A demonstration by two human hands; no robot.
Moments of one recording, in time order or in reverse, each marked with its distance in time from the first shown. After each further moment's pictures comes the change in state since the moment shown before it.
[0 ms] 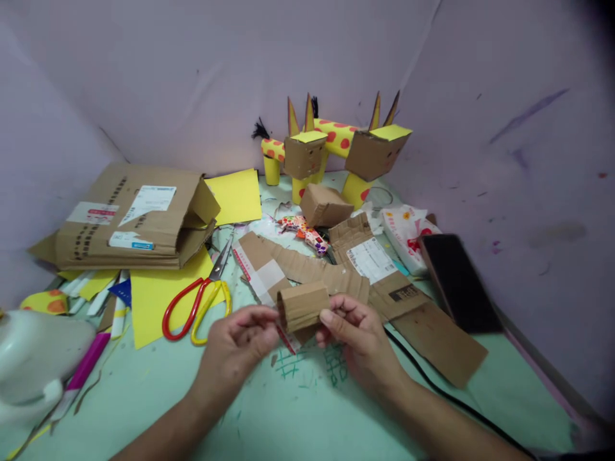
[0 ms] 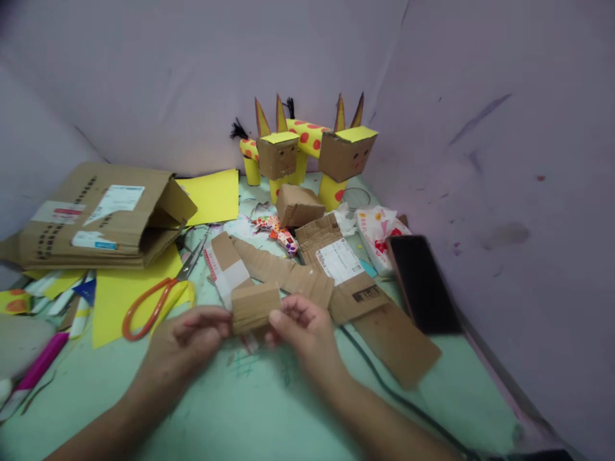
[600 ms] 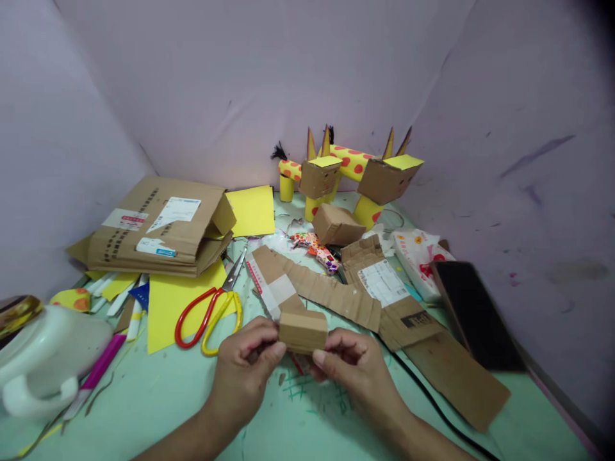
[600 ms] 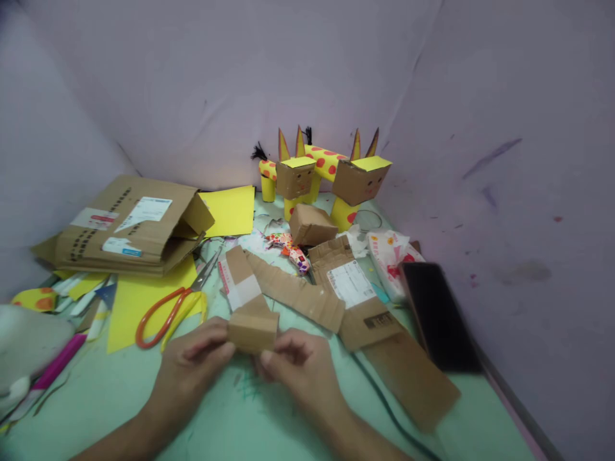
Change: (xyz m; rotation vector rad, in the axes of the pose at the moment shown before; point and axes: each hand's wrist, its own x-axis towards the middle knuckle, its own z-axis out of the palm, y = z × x) left_hand -0.001 -0.002 0.002 0.306 0.042 0.370; right_hand -0.005 0.004 0.011 -0.205 -0.101 0.038
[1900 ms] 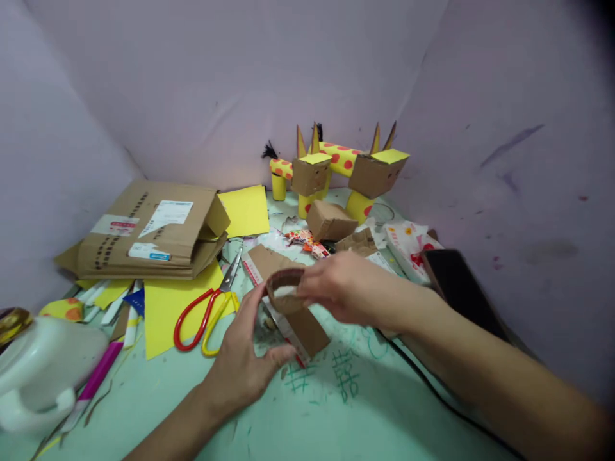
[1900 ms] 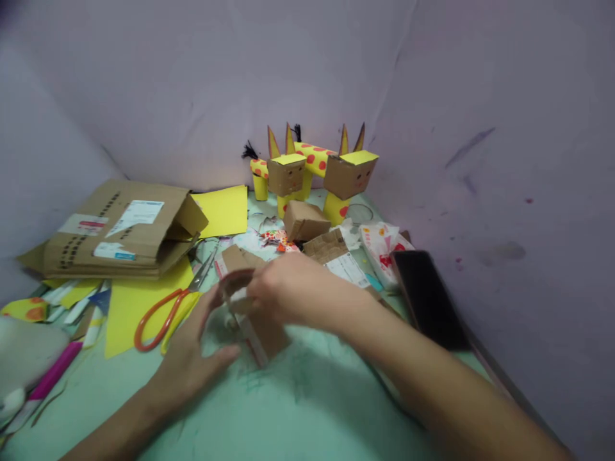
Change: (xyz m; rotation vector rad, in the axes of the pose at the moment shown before) left_hand 0.010 -0.020 -0.014 0.361 -0.164 0.186; right_hand 0.052 -0.115 0.013 -1.589 -0.619 -0.811
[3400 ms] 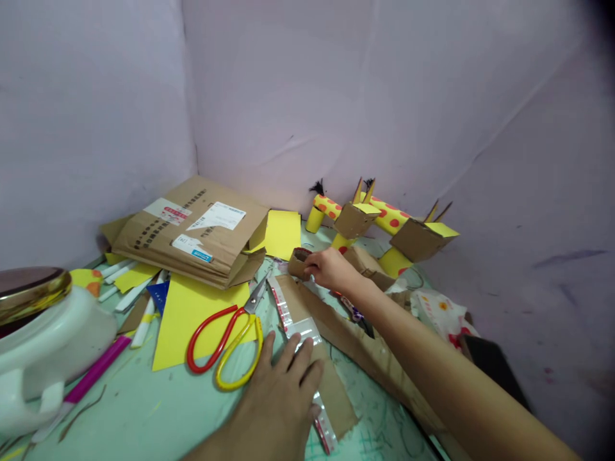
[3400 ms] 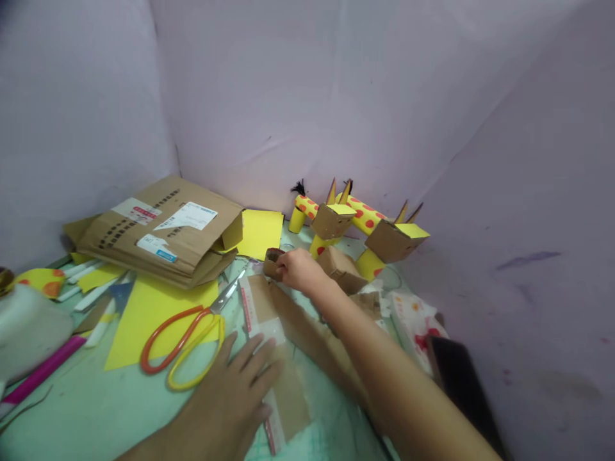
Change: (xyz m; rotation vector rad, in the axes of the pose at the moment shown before) left_hand 0.003 -0.011 0.017 0.472 -0.368 0.048; right_hand 0.114 0.089 0.055 -0.199 -0.158 0.367
